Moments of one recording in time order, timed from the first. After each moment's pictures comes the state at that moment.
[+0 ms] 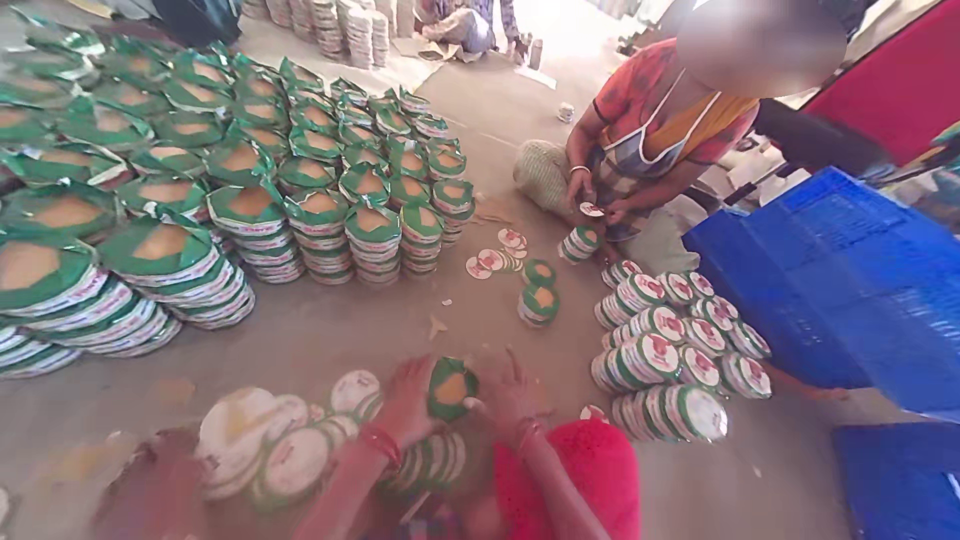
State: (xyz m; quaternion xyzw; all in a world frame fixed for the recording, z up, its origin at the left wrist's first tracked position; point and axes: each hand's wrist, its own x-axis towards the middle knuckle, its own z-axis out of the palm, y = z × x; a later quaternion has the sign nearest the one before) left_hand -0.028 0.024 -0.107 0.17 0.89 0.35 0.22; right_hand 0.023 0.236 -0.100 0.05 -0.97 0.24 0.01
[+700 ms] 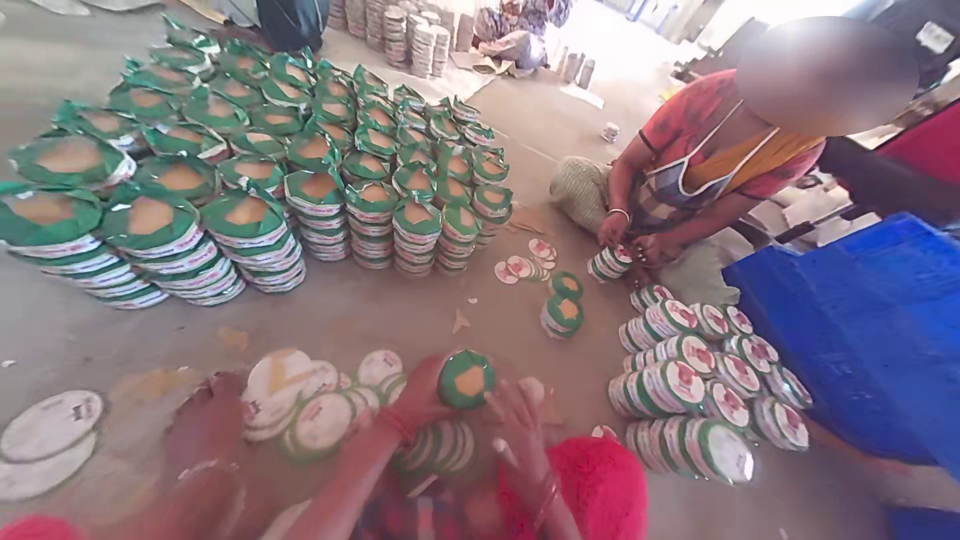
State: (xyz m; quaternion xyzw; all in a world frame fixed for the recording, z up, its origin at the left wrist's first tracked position) left_hand -0.016 0.018 -0.167 0.18 0.83 0.52 0.09; right_hand 0.083 0.238 -0.125 0.12 -0.94 0.32 0.08
